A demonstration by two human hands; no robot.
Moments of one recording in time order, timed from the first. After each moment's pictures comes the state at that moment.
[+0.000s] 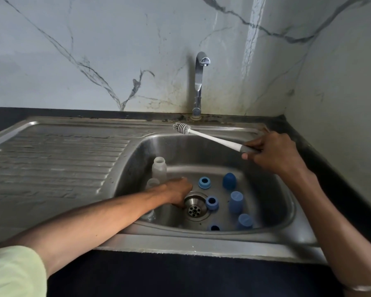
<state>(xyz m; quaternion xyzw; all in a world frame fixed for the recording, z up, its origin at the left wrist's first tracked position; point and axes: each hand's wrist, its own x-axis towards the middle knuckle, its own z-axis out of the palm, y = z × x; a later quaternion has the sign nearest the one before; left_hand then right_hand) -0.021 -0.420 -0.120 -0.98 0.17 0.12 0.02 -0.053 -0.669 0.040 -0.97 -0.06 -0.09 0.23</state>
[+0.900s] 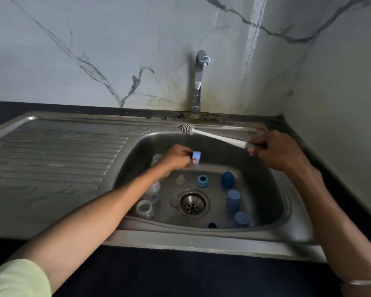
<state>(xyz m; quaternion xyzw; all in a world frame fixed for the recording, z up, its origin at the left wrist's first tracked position) 0.015 -0.428 -0.063 -0.87 0.00 0.02 -0.49 -0.023 -0.693 0.031 -0.98 -0.07 -0.08 0.19</state>
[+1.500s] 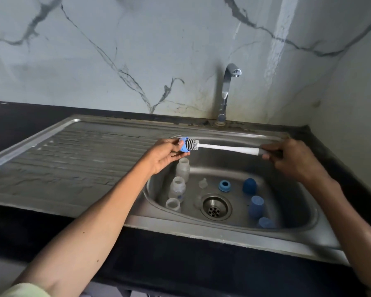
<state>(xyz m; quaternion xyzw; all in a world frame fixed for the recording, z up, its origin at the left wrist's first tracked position) -0.038 -0.336 -0.024 -0.58 -0.08 0.01 -0.81 -0.049 -0.664 0.034 -0.96 -0.17 -0.13 0.19</state>
